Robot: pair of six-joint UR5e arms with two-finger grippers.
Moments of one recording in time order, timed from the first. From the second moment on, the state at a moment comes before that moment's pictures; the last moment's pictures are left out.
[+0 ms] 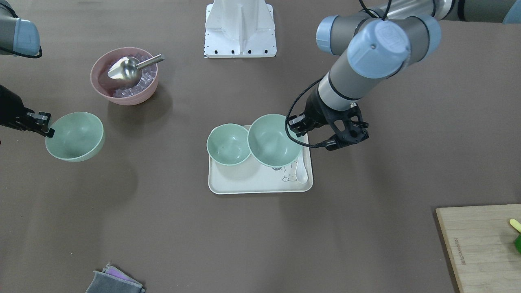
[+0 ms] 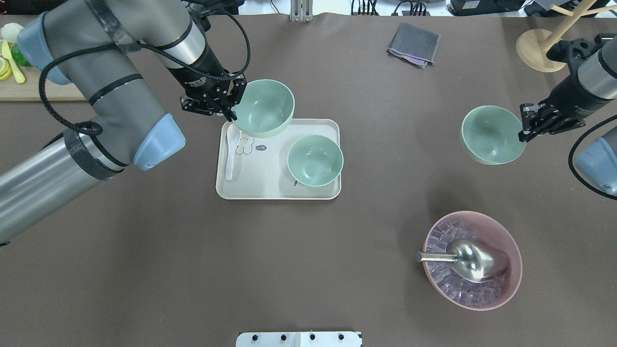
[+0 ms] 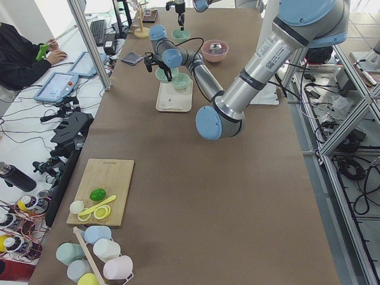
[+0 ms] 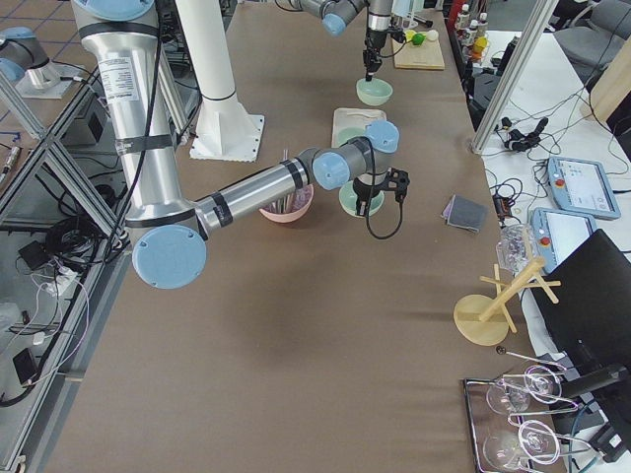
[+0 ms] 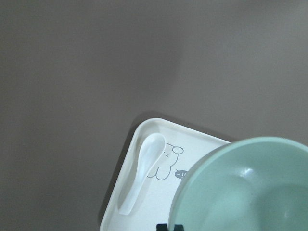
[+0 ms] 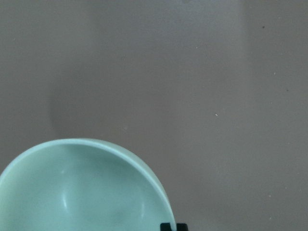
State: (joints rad) left arm -0.82 -2.33 -1.63 -1.56 -2.28 -1.36; right arm 1.10 -1.39 1.84 -1.59 2.35 0.74
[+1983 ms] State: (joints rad) left arm -0.62 -2.44 -1.47 -1.63 -2.07 -1.45; right arm 1.10 -1.34 1.85 -1.63 2.36 0.75
